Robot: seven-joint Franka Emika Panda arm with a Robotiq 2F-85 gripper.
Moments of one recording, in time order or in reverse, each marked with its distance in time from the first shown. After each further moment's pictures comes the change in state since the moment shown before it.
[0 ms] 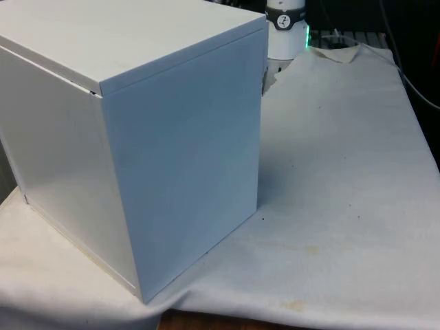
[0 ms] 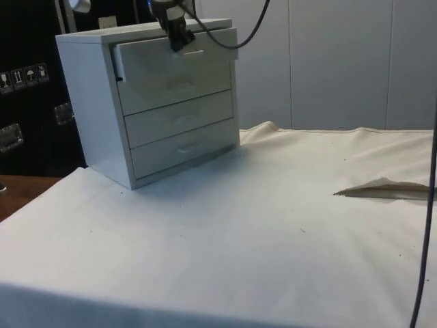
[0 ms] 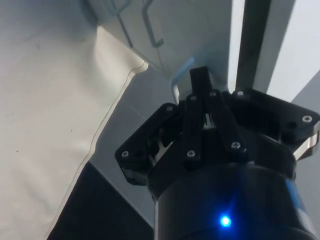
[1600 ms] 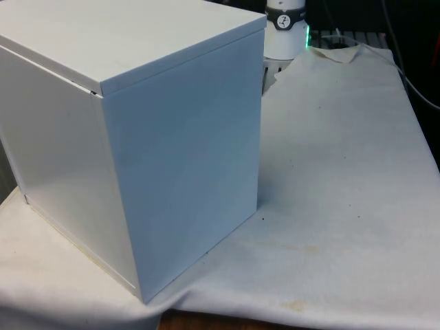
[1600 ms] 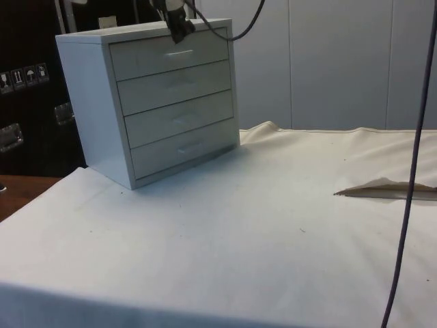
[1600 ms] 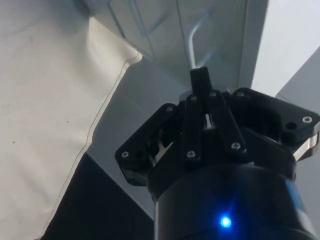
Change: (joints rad) arm 0.008 -0.034 0.016 0.012 -0.011 -0.071 0.003
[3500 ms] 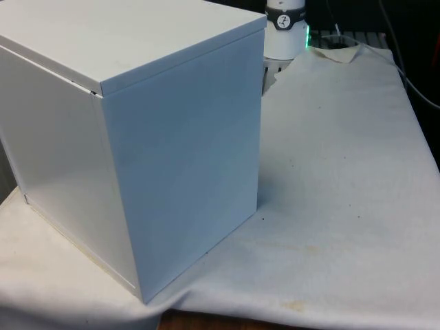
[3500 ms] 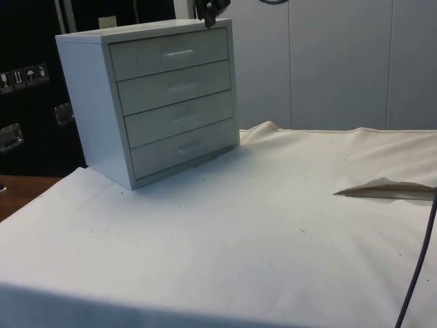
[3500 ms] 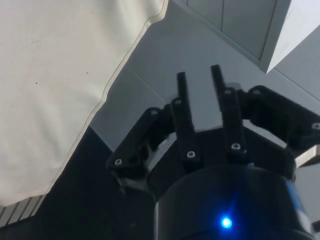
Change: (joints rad) arm 0.005 -0.290 0.182 -0.151 -0.031 -0.265 0.009
